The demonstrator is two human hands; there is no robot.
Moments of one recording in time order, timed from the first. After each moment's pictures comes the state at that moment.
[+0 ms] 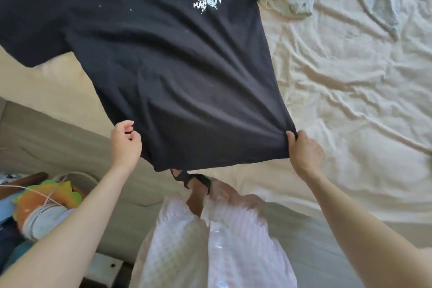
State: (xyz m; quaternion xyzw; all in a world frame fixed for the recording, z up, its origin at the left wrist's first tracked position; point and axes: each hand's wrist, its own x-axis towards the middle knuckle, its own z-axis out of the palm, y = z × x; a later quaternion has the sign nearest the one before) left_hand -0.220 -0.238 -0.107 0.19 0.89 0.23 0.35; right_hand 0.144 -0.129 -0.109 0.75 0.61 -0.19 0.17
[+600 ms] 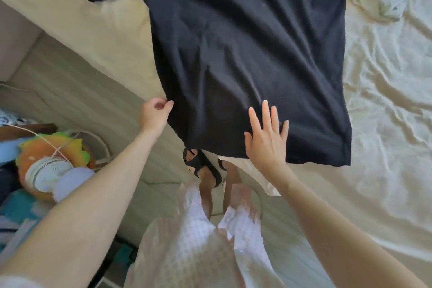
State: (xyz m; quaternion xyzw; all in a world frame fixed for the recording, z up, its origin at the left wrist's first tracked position) left_hand -0.267 -0.281 -0.176 0.07 0.88 0.29 0.37; right_hand -0.022 -0.201 -0.132 0.49 0.84 -0.16 0.18
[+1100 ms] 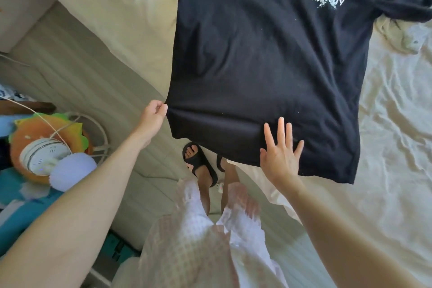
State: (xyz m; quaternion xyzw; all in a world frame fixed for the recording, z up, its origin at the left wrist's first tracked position) left_hand -0.305 -0.329 -0.182 0.06 0.83 0.29 0.47; right_hand -0.021 -0.208 -0.137 0.48 0.82 -0.13 0.29
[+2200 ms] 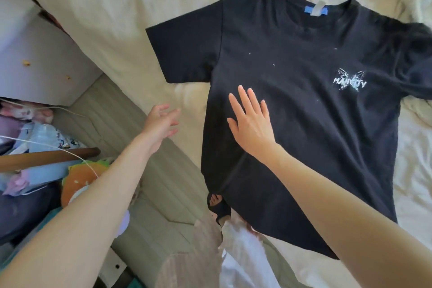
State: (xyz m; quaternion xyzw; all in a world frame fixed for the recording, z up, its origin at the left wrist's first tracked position) left_hand -0.435 -0.221 -0.101 -0.07 0.79 0.40 0.46; right_hand -0.258 -0.085 -0.116 0.30 0.92 -0.20 0.12
